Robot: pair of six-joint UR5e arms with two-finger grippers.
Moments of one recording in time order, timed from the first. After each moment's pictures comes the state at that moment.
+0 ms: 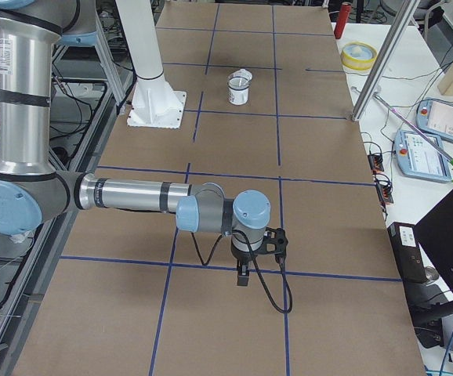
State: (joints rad) left arm -1.59 -1.74 -1.70 -1.56 -2.39 0.09; right arm 1.57 -1.68 1.66 -1.57 2.29 0.01
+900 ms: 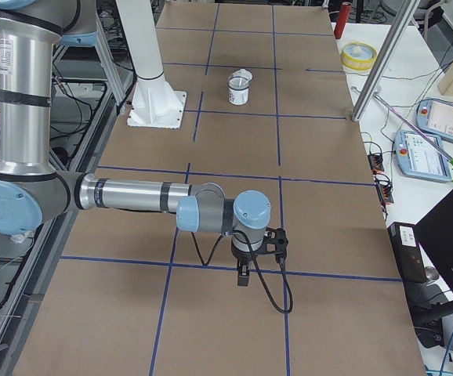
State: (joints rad) left arm -1.34 -1.88 -1.73 -1.99 -2.44 -0.61; right arm 1.57 -1.68 1.66 -1.57 2.29 0.01
